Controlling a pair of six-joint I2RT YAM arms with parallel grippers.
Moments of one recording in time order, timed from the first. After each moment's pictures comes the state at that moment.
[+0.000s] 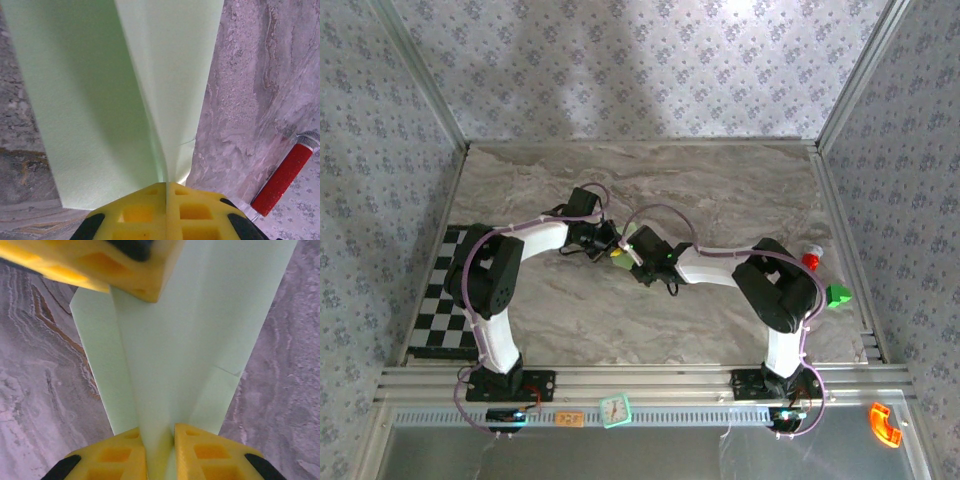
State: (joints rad) left arm -0.45 1.84 1.09 -0.28 0.54 -0.98; right arm 0.85 1.85 1.04 -0.18 0.14 -0.03
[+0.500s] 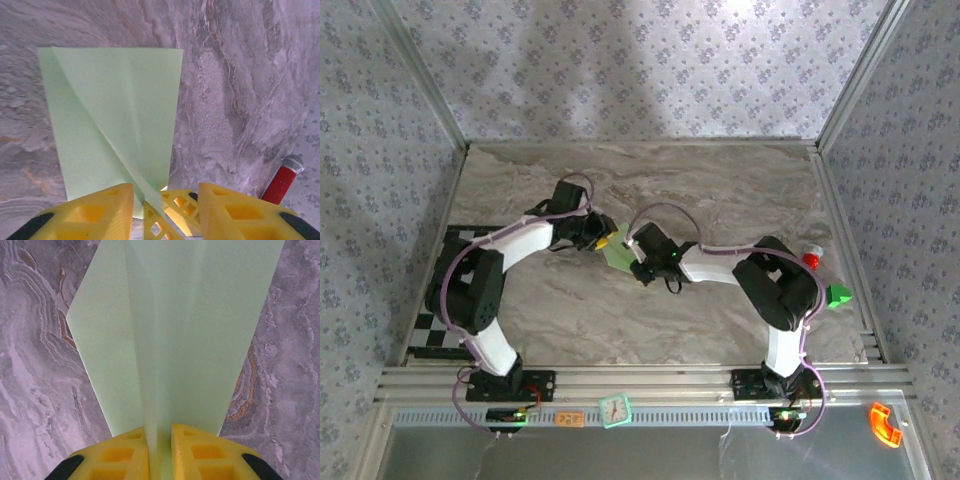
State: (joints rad) left arm -0.40 1.68 1.04 -0.29 0.44 -0.97; right arm 0.80 1.85 1.01 -0.10 -0.02 0.08
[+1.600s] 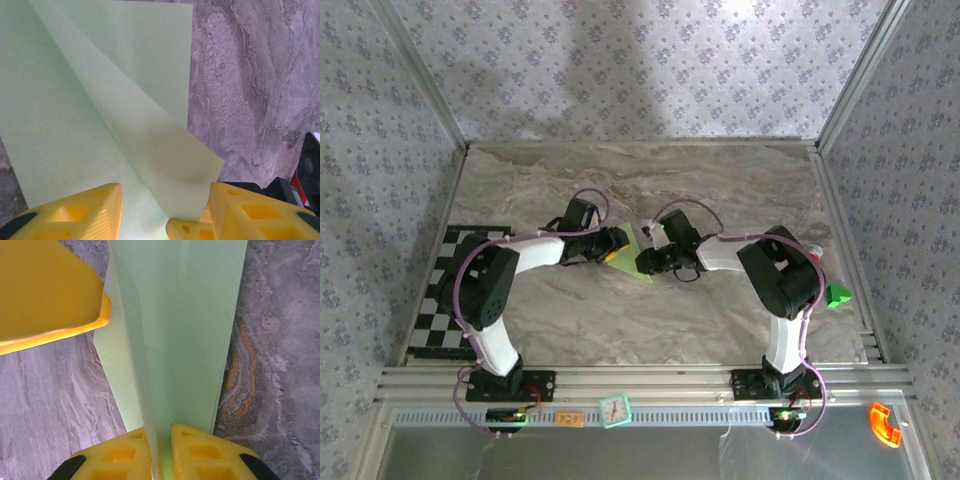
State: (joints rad) left arm -0.48 1.77 0.92 -0.03 0.43 -0.93; right arm 0.62 1.89 0.96 0.03 -0.49 0.36
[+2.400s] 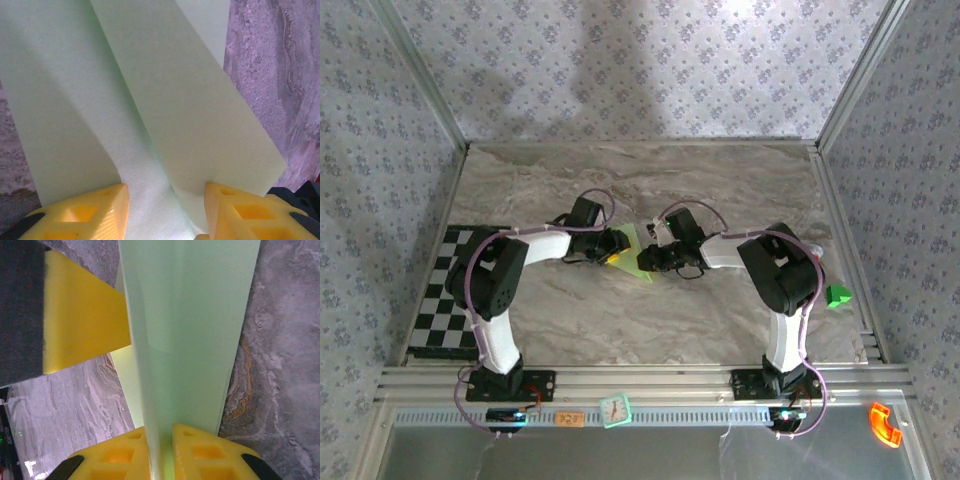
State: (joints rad) left arm -0.49 1.85 1.00 -0.14 0.43 -0.88; right arm 0.57 1.91 0.95 0.08 -0.60 0.44
